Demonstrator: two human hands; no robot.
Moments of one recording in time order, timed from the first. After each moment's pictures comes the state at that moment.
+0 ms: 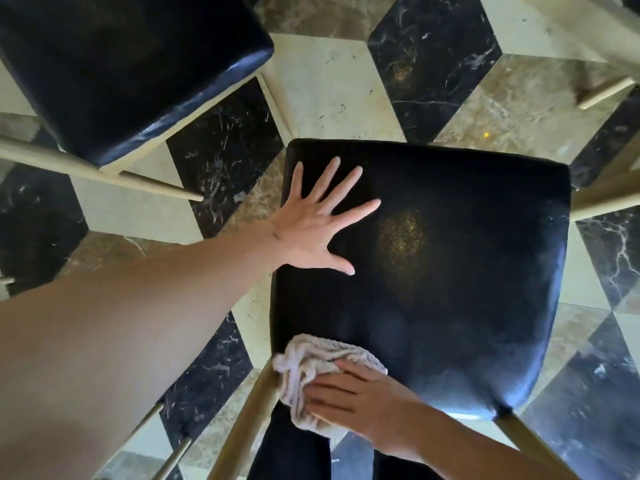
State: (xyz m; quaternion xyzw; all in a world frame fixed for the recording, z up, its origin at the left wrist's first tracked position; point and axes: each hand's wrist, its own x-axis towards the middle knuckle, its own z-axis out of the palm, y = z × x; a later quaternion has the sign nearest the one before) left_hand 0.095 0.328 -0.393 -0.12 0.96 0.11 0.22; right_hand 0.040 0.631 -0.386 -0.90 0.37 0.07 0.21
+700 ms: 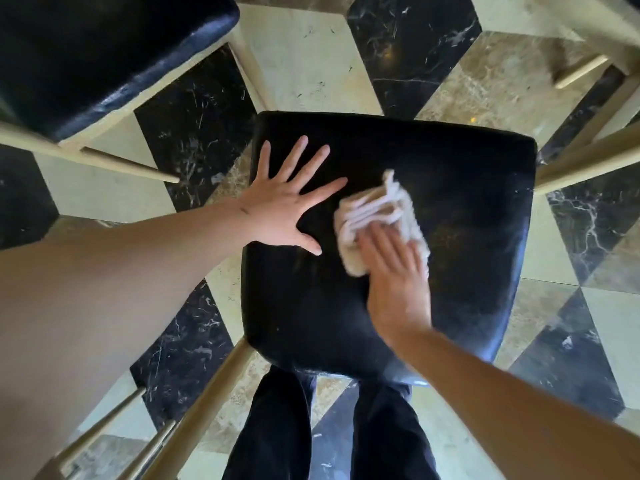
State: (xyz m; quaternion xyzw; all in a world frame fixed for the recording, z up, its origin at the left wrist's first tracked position) left_hand 0.096 0.334 -0.399 -0.16 0.95 0.09 0.25; right_hand -0.028 0.573 -0.383 -0.56 0.80 -0.13 0.18
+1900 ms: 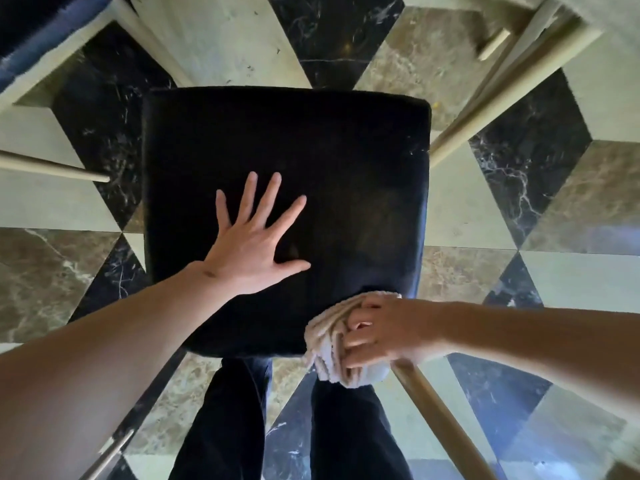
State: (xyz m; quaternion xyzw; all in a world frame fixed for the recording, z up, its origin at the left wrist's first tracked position) left_hand 0.056 0.483 -0.396 -0.26 0.93 0.17 0.20; right_hand -0.147 0.703 -0.377 -0.91 0.27 0.03 0.31
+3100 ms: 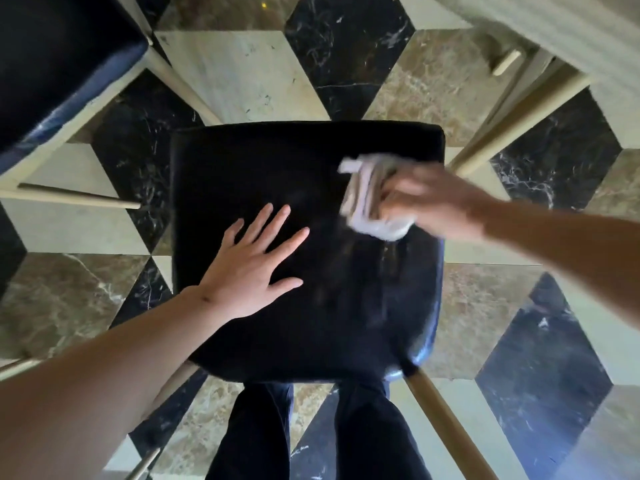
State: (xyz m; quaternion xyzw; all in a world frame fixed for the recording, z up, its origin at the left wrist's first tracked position) left_hand 0.075 0.455 -0.384 -0.20 0.95 0.13 0.20; right_hand -0.267 0.574 -0.375 -0.79 0.59 -0.01 0.17
